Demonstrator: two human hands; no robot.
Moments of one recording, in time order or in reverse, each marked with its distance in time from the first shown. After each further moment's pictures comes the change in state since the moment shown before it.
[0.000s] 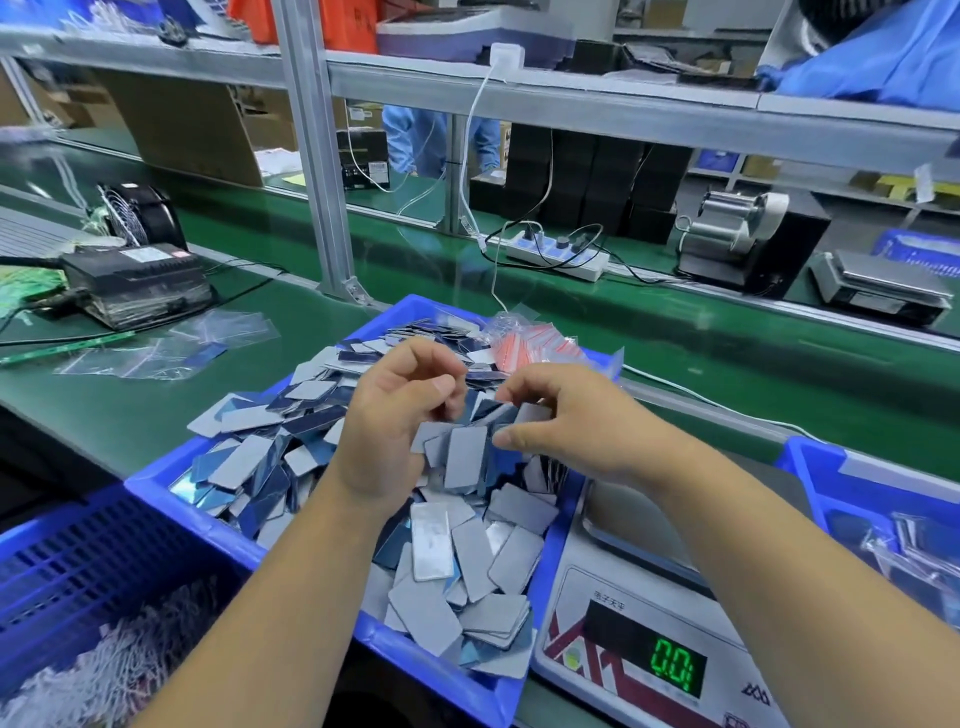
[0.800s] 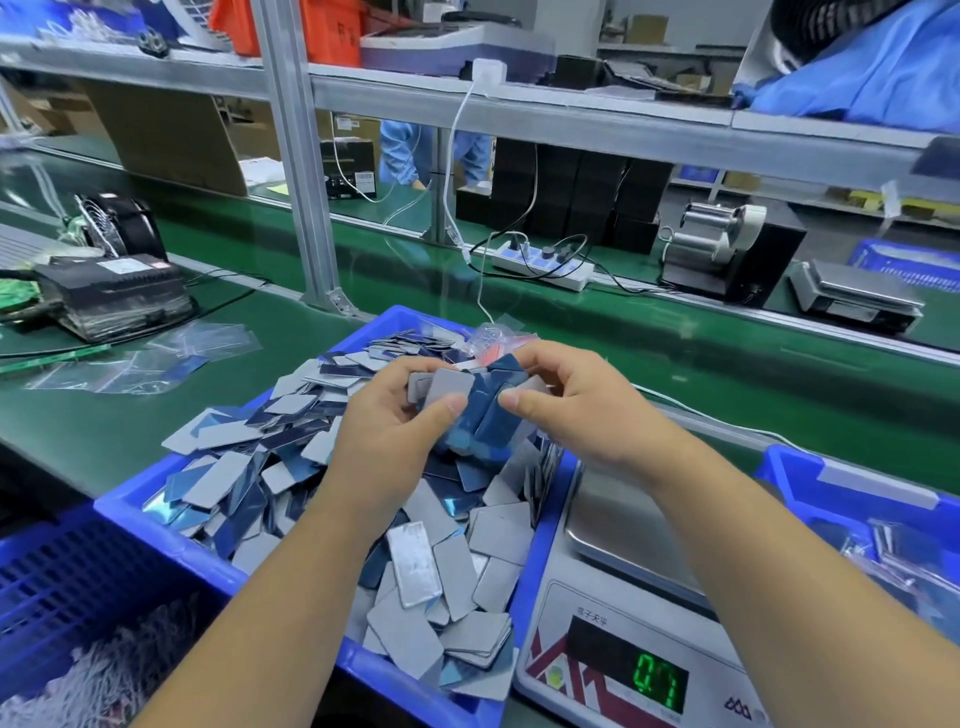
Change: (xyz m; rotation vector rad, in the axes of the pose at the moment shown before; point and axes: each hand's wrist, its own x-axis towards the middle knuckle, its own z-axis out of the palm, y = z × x) left_hand 0.002 -0.011 0.004 0.245 0.098 0.022; right_hand 0.007 0.012 -0.014 0.221 0.120 -0.037
